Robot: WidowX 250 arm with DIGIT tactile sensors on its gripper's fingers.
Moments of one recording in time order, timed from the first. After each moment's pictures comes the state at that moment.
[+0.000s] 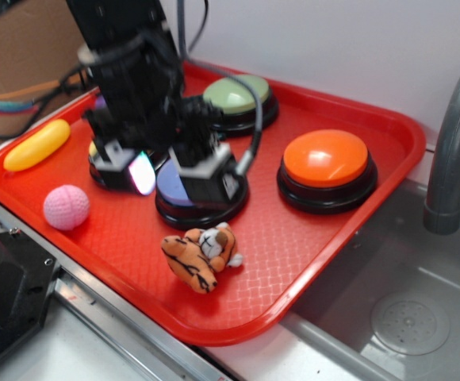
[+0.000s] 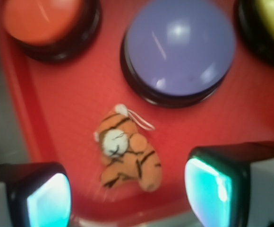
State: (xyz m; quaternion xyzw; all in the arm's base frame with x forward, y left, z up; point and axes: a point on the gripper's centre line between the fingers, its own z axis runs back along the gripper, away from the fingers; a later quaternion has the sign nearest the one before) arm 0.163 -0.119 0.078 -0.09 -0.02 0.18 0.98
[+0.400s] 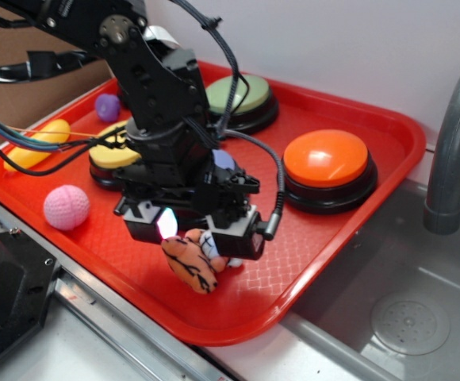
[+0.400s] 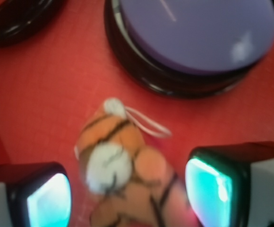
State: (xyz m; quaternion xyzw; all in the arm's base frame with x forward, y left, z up) arm 0.168 -0.128 0.037 -0.05 -0.02 0.21 0.98
